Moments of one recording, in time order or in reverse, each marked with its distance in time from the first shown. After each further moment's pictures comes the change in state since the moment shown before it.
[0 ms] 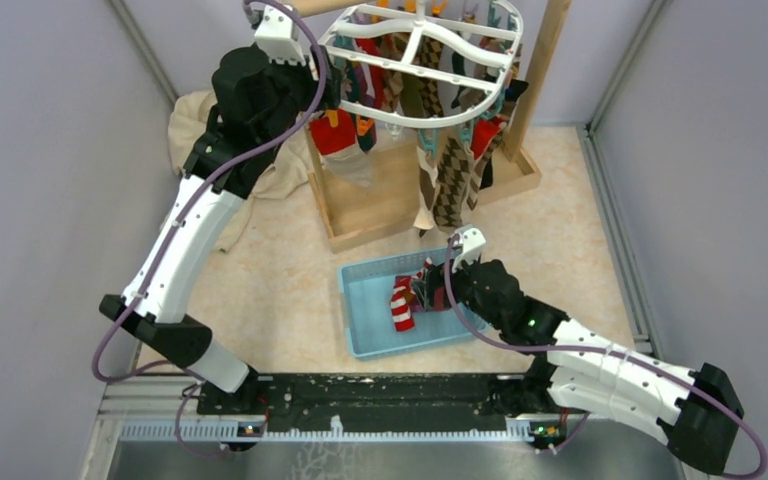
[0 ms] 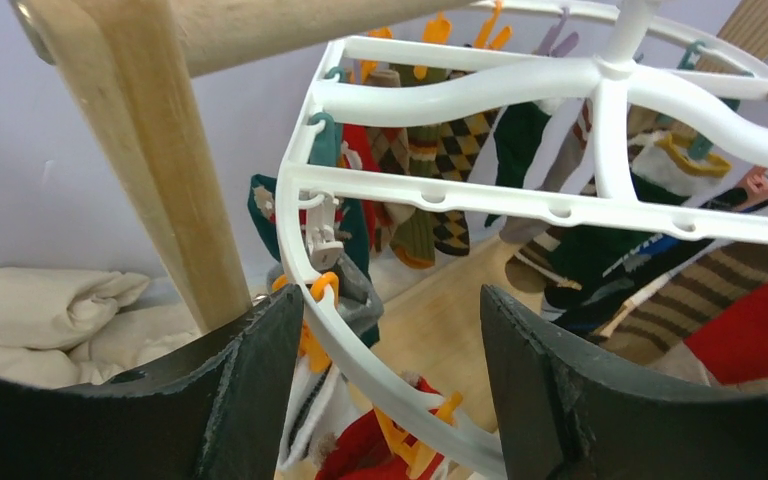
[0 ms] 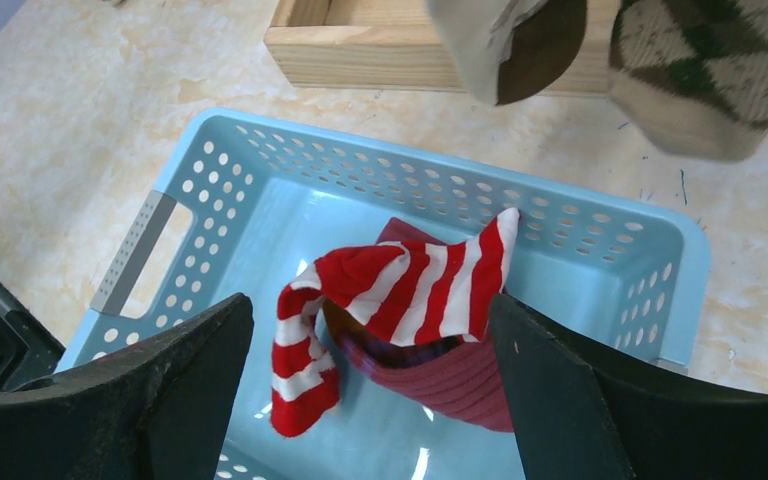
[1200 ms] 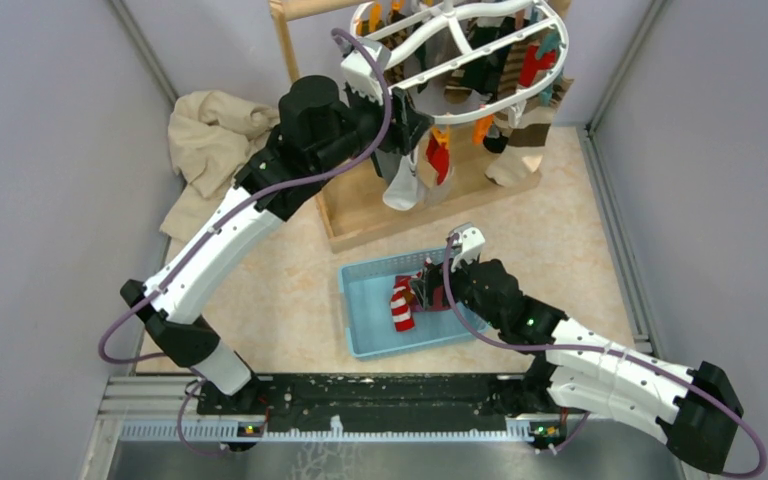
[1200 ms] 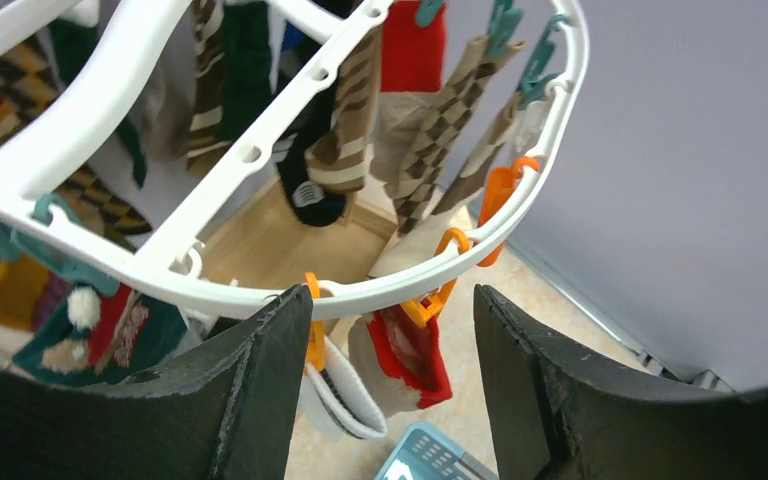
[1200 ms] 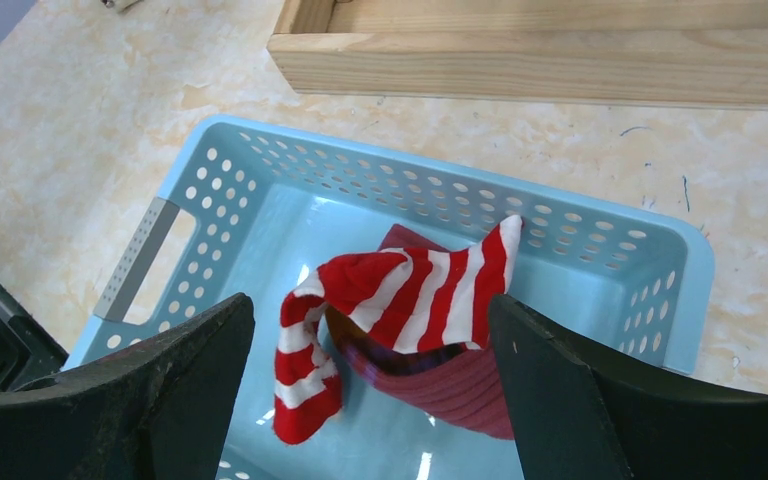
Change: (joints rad) left arm -0.263 0.047 -0.033 0.039 0.193 -0.089; right arm 0.000 0.013 0.000 0.020 0.000 0.000
